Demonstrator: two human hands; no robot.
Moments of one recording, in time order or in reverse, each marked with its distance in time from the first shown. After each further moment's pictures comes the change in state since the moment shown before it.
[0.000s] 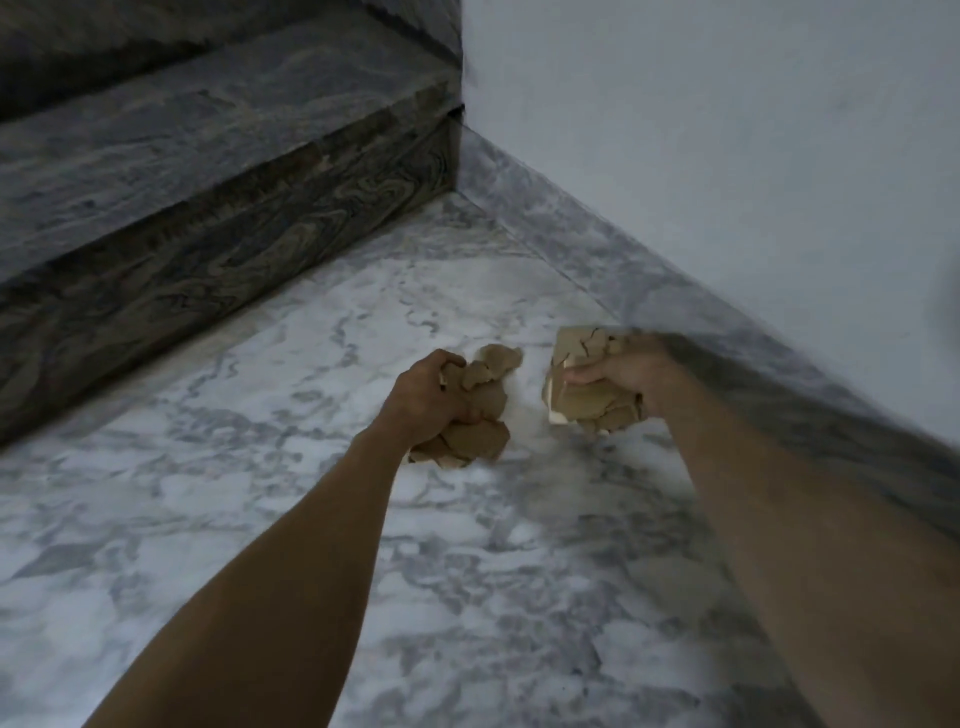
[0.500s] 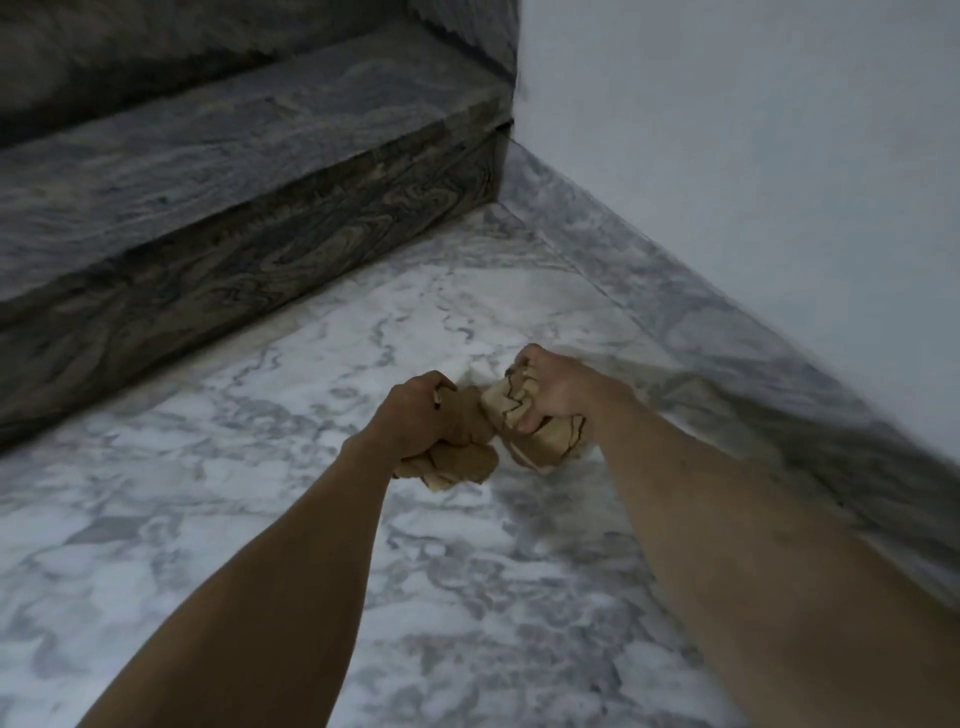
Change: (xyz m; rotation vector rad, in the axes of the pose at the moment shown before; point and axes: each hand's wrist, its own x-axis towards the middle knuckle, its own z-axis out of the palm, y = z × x) left_hand -0.017 -0.028 -0.031 0.177 0.044 -0.011; right_hand 0.006 -0.034 0.090 -0.860 -0.242 -0.371
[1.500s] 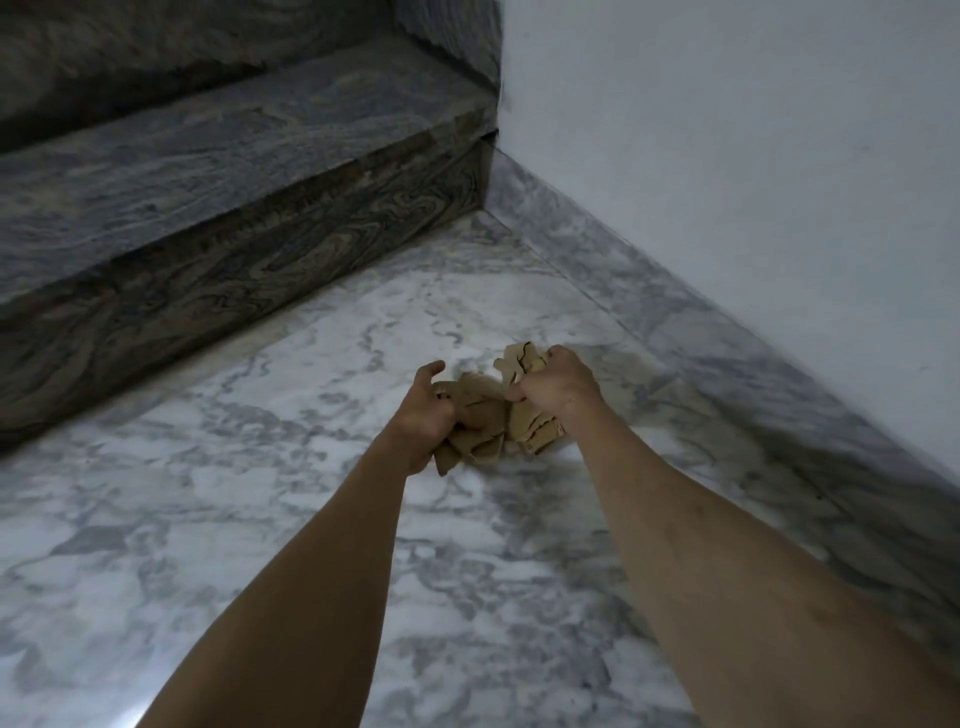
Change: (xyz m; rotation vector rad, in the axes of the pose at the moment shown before) left_hand -0.005 0.025 0.021 -0.773 -0.092 -0.221; right_hand -0.020 -0.006 0.012 0.496 0.325 0.264
